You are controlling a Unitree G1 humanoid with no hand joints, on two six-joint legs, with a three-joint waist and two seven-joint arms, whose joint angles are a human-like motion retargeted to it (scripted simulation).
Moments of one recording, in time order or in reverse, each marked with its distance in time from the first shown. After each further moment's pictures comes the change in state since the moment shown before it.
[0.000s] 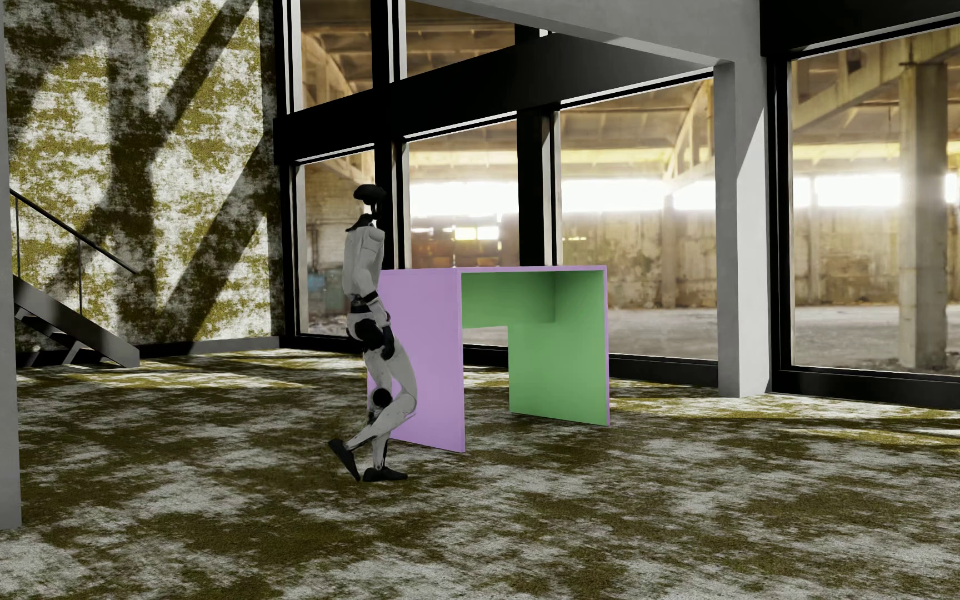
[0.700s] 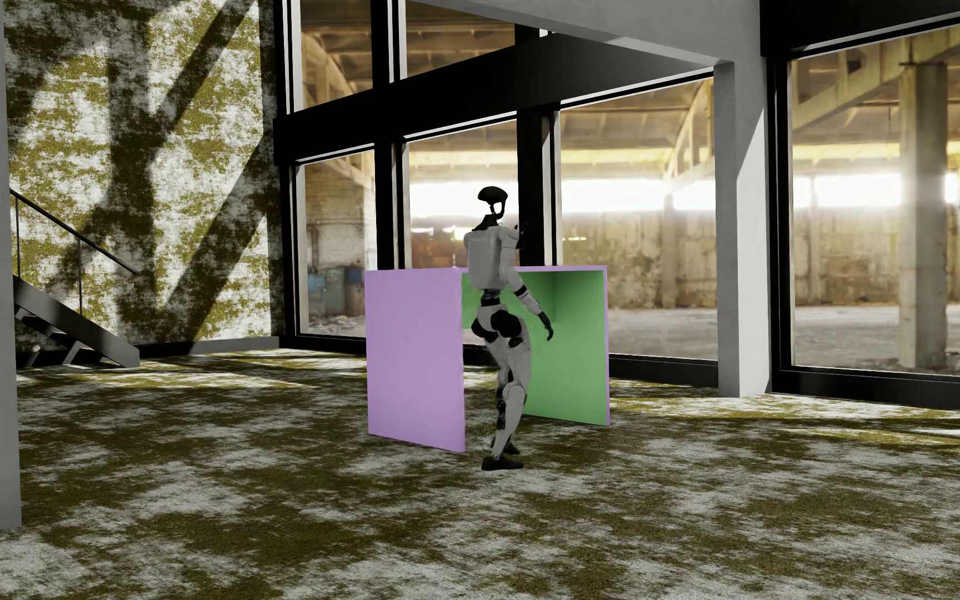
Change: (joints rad) body -0.272 0.377 -0.017 0.403 0.283 0.097 0.055 -0.087 -0.008 0.528 -0.977 -0.281 -0.141 0.130 -0.271 0.139 -0.026 -0.212 0.013 -0.660 -0.003 -1.411 -0.069 -1.135 0.078 -0.442 -0.045 -0.028 -0.140
